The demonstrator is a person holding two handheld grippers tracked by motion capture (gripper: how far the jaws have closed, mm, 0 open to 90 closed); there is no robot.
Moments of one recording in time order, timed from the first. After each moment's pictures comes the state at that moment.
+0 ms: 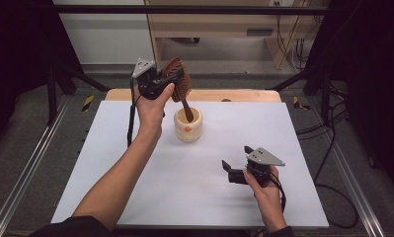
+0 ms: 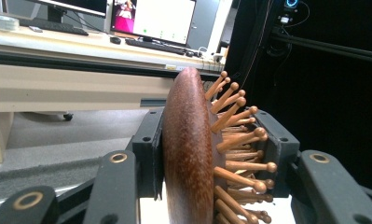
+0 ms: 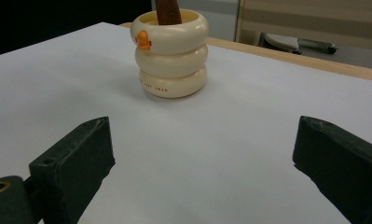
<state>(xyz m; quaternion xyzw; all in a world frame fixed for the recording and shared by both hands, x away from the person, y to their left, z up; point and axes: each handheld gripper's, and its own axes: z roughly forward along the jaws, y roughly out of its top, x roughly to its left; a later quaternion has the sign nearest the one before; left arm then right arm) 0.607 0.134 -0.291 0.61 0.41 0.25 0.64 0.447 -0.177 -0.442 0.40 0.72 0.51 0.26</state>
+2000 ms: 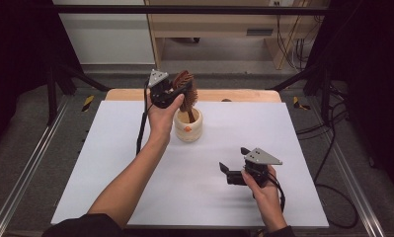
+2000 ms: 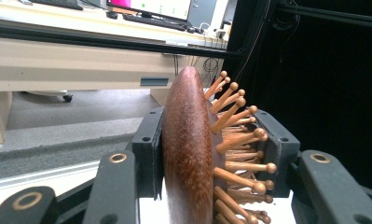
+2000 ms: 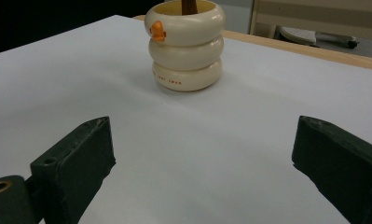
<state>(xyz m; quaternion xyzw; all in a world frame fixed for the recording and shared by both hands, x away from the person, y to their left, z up) 0.616 0.113 -0.331 0.63 0.41 0.24 0.61 0.449 -0.173 -0.446 0.39 0.73 0.51 0.24</state>
